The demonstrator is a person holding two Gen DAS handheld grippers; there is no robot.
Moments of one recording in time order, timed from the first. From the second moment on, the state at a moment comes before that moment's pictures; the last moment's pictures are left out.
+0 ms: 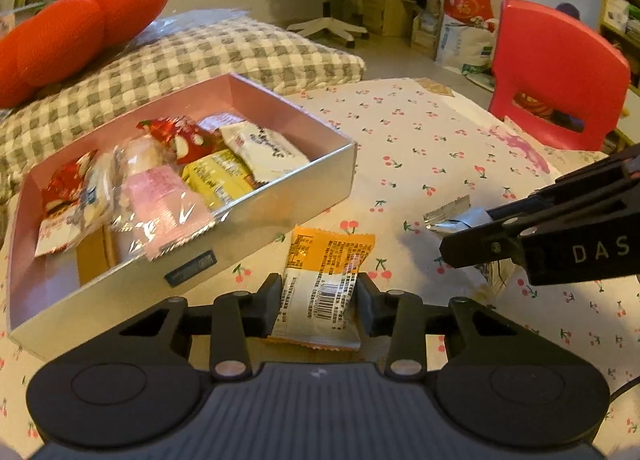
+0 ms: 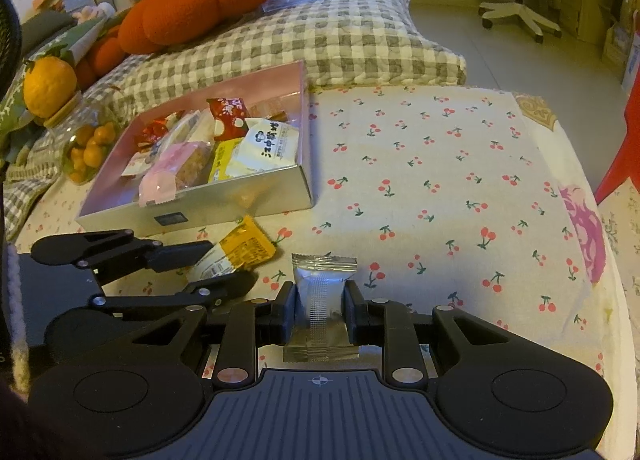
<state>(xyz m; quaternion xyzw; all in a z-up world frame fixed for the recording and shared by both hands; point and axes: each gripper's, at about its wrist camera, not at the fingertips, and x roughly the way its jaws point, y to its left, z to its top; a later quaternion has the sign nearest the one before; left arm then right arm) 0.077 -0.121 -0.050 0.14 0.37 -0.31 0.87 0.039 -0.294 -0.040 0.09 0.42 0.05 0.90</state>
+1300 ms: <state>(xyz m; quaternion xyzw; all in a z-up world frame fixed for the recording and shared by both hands) 0.125 0.001 0.007 -0.04 0.38 -0.17 0.91 0.059 -0.223 -0.014 0.12 0.43 0.08 0.89</state>
